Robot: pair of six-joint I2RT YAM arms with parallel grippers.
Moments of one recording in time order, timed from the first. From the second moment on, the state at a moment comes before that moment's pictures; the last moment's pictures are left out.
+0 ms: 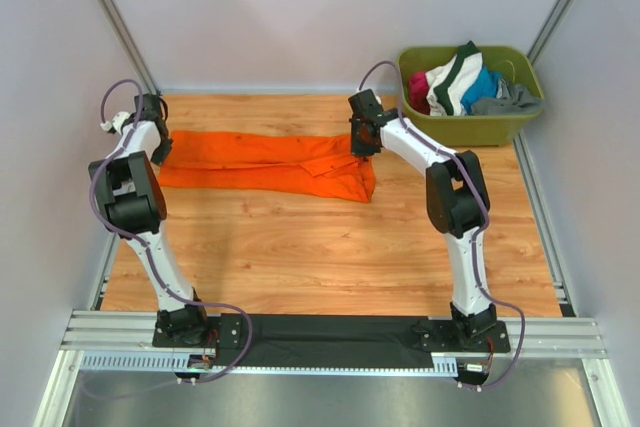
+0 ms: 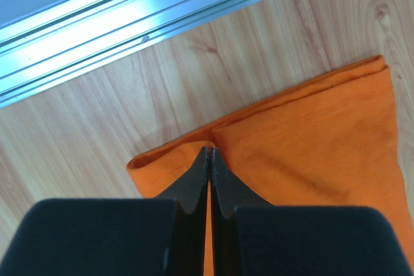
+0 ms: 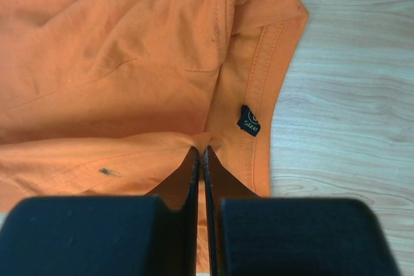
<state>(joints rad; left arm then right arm) 0.27 2.05 1.58 -0.58 -0.43 -0.85 0.44 2.20 1.83 -0.63 0.12 0.41</state>
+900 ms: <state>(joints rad) 0.26 2.02 1.58 -0.51 -0.33 -0.66 0.44 2.23 1.94 -0.61 0.12 0.40</state>
